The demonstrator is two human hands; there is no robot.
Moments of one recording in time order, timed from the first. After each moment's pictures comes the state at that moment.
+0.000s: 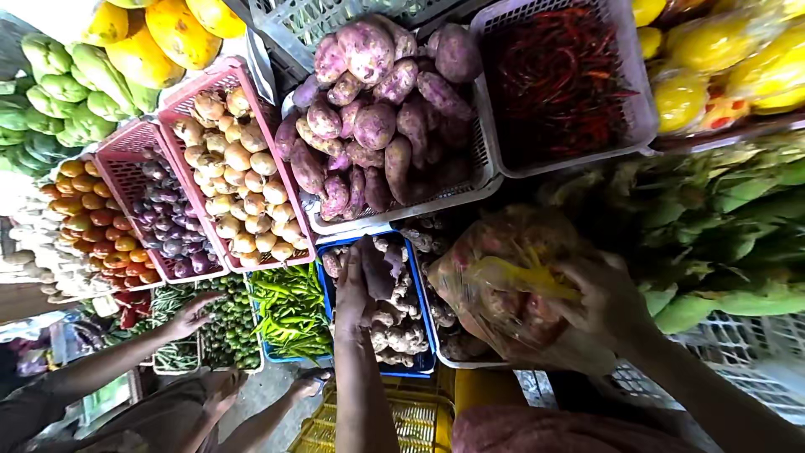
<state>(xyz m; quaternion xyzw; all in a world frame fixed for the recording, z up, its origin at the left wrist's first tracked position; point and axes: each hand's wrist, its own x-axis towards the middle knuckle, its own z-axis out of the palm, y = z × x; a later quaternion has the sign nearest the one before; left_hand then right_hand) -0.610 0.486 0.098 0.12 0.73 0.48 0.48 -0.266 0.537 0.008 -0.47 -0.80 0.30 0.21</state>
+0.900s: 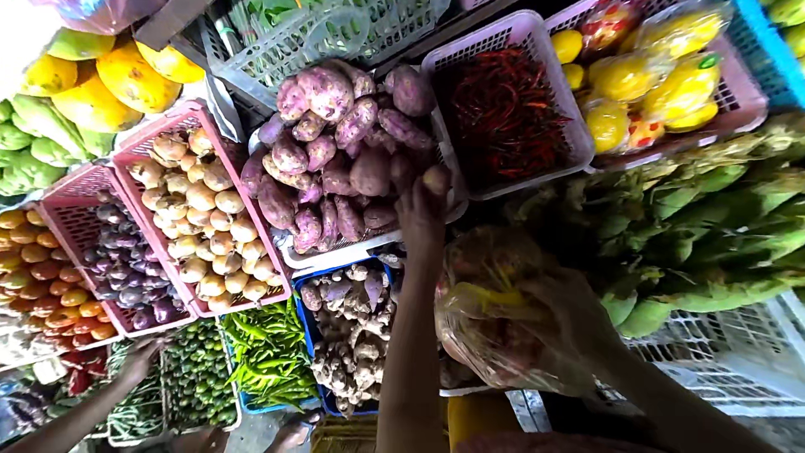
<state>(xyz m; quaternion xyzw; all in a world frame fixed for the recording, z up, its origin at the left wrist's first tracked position) -0.506 0.638 -0.002 0.56 0.78 0.20 0.19 -0.269 0.536 0.018 -0.51 -0.78 0.32 0.17</state>
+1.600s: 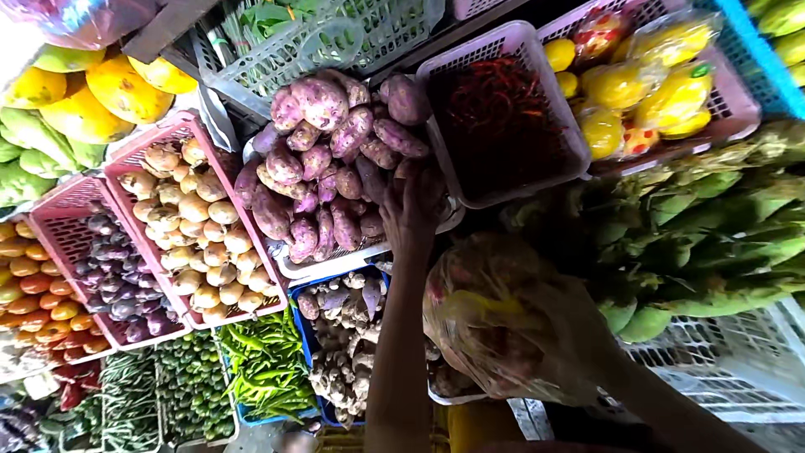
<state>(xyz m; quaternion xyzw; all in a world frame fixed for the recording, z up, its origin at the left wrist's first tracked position) -0.523 0.652 -0.001 0.57 0.79 0.18 0.15 -0.269 0.542 0.019 -0.52 -0.77 0.34 0.16</state>
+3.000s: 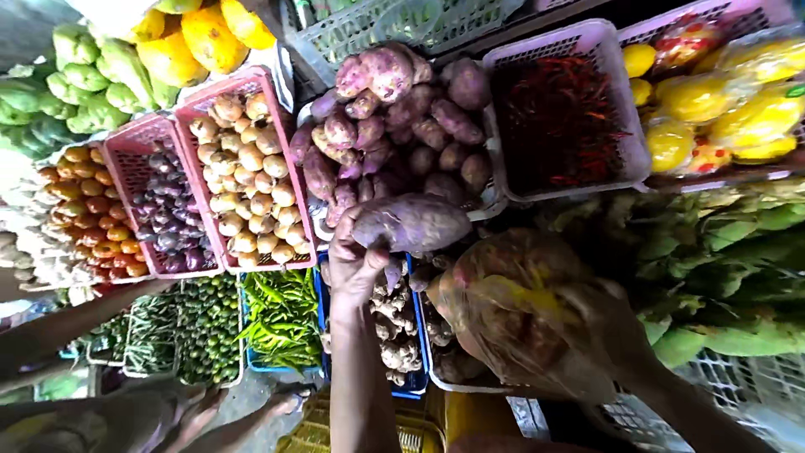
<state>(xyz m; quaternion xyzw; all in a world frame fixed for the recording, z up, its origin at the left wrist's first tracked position) -0.614 0.545 0.140 0.48 0.47 0.63 0.39 -0.269 0.536 0.016 -0.49 -0.80 0.30 0.18</state>
